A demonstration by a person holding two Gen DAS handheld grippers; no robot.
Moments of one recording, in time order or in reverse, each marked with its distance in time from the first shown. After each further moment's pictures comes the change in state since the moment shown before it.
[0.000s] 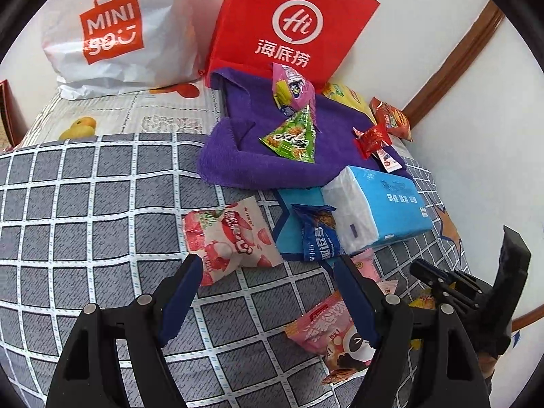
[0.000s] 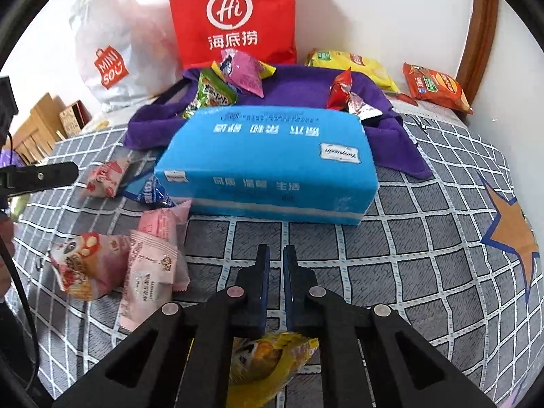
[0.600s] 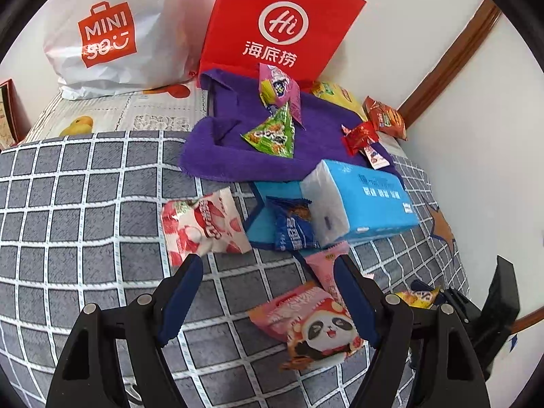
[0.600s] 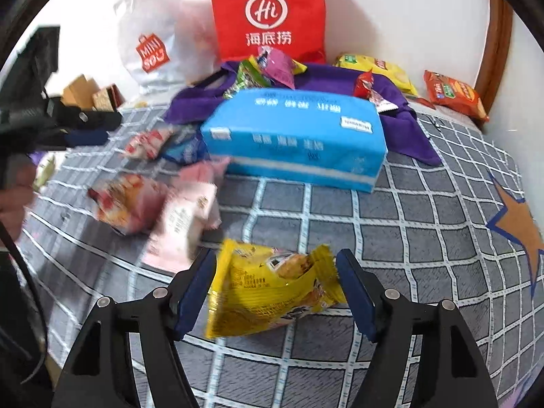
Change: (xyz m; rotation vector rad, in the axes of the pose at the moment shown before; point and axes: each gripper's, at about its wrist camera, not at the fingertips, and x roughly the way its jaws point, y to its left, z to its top) left arm -0.011 -0.031 -0.012 -0.001 0.002 0.010; right arm -0.014 0.004 -0.045 -0.107 -0.020 0.067
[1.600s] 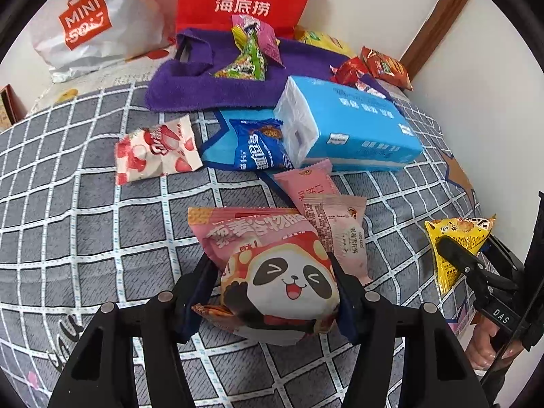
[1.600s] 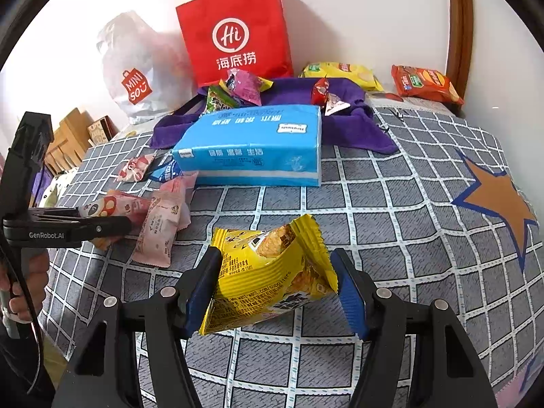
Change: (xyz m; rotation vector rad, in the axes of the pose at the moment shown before) left arm 0.027 -0.050 -0.055 0.065 0.094 0.105; right arm -0.039 -0.049 -0.010 0.112 -0.078 0.039
